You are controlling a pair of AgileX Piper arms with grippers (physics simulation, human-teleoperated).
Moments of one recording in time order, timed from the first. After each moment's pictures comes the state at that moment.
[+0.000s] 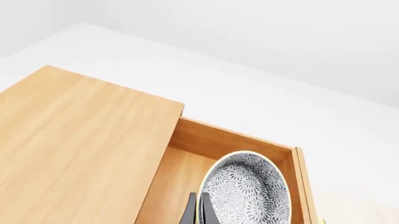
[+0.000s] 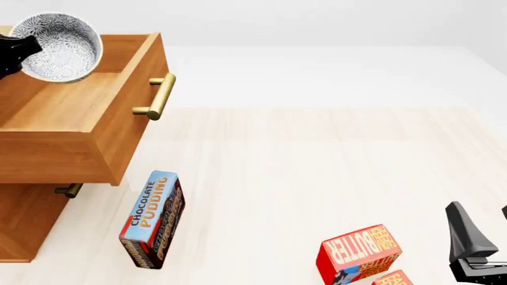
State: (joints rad) left arm 0.16 1.15 -1.00 0.13 -0.22; right arm 0.00 0.01 0.00 0.00 0.00
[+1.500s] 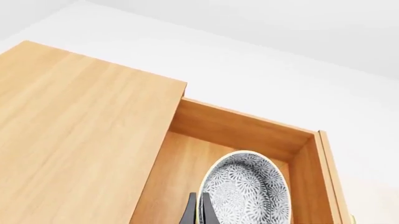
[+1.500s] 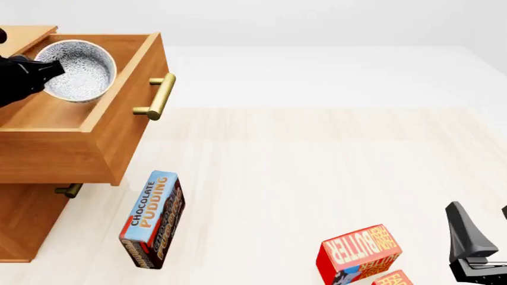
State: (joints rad) left arm 0.16 1.25 -0.96 0.07 -0.20; right arm 0.00 0.01 0.00 0.00 0.00
